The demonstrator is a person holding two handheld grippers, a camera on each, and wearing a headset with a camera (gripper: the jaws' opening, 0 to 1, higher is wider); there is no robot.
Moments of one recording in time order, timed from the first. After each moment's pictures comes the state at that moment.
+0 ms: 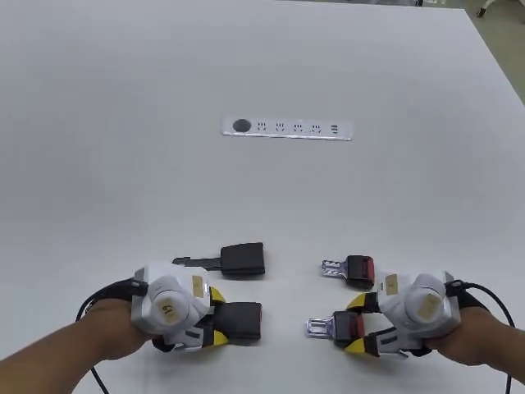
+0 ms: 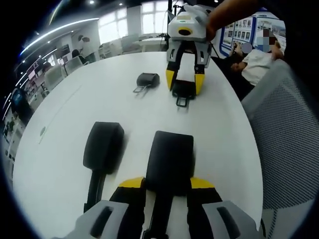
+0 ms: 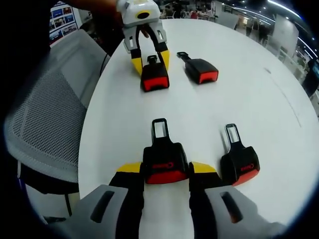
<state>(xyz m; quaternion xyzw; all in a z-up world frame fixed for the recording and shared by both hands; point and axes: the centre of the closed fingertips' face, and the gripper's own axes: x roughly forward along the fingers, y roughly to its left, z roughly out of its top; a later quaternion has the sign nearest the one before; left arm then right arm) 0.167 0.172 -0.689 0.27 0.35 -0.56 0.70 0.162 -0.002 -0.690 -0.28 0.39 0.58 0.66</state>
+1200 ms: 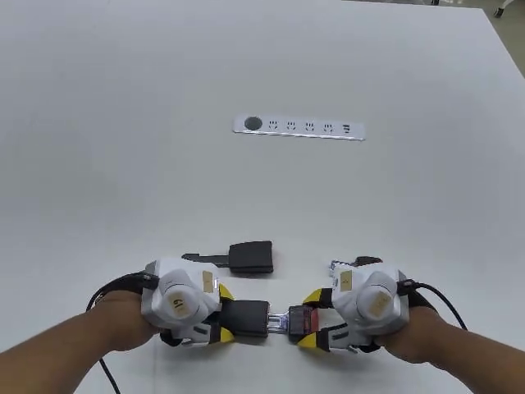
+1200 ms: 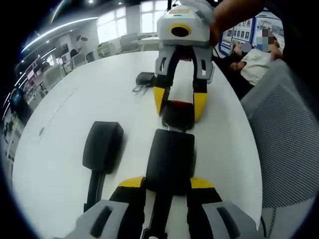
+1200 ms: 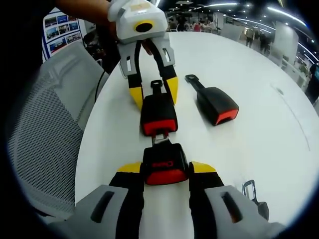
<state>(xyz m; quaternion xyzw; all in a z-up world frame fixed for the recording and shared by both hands) 0.171 0.175 -0.689 0.27 0.35 -0.57 0.69 0.169 0.093 -0.696 -0.25 0.34 0.61 0.67</state>
